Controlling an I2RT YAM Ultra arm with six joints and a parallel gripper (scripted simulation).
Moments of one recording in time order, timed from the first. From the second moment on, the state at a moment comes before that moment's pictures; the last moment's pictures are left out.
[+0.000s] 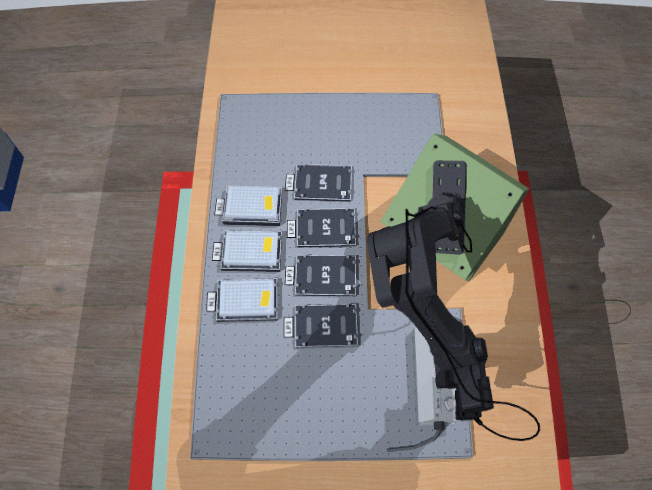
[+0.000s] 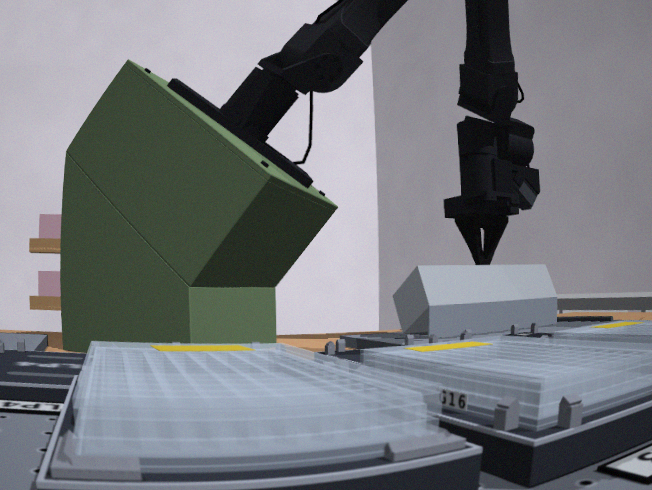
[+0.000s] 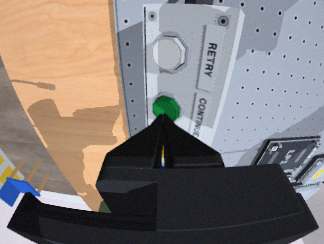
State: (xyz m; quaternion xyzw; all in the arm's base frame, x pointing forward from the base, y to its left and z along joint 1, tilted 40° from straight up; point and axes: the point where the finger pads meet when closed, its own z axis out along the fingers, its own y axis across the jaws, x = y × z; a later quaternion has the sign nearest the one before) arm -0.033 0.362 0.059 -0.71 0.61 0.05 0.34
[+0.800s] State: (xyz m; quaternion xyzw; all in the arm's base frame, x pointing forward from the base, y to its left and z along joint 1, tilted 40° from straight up) arm -0.032 0.369 0.056 -0.71 0.61 0.06 0.34
